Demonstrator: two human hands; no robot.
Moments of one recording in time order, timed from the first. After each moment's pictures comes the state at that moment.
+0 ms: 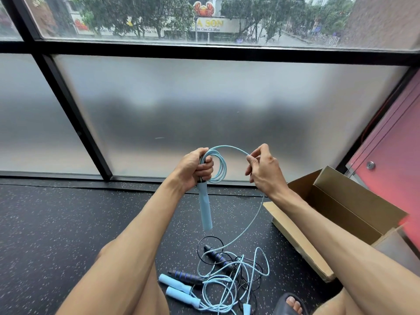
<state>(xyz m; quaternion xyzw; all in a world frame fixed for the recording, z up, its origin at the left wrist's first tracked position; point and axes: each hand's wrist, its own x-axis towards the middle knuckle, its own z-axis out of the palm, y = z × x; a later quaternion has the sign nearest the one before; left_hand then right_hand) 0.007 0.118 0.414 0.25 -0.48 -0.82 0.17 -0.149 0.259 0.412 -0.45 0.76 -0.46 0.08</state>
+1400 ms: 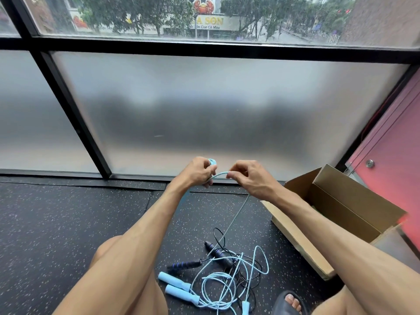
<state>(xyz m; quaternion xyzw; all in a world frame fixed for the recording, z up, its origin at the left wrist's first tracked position) -0.004 0.116 0.387 0.34 -0.81 -0.46 0.13 -0.130 0.264 0.421 -0.58 0.72 -0.33 0.19</state>
